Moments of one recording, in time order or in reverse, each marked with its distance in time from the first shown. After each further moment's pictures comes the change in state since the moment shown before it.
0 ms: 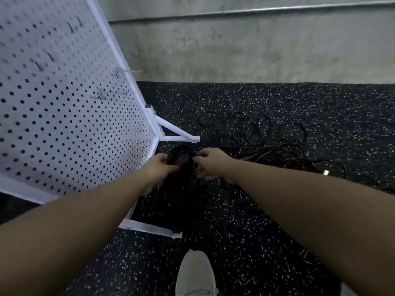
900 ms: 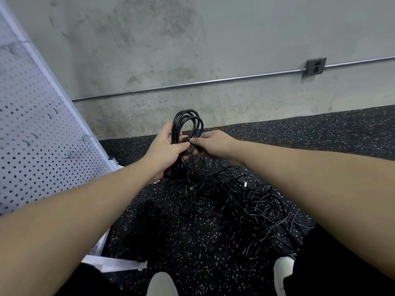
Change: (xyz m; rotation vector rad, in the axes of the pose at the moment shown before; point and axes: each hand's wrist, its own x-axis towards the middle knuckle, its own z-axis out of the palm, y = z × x) left_hand -0.176 0.190 0.113 -0.240 -0.221 0.655; right_hand -0.213 -0.029 -0.160 0.041 0.387 -0.324
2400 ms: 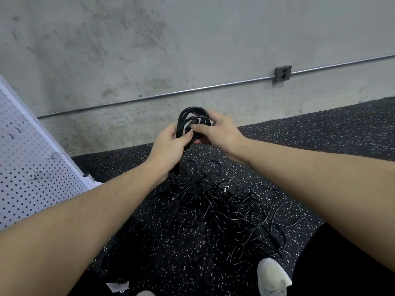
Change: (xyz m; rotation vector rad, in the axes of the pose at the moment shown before) left_hand 0.014 0.028 0.067 0.105 -0.008 0.108; right_hand -0.032 -0.005 -0.064 0.415 0.243 -0.251
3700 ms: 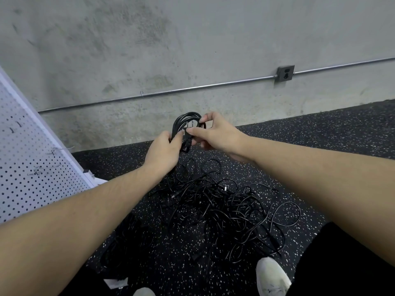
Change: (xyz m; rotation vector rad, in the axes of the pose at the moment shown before) left_hand 0.007 -0.021 -0.011 0.470 0.182 -0.039; right_hand -0.008 -0.005 0.002 -0.140 -0.118 0.141
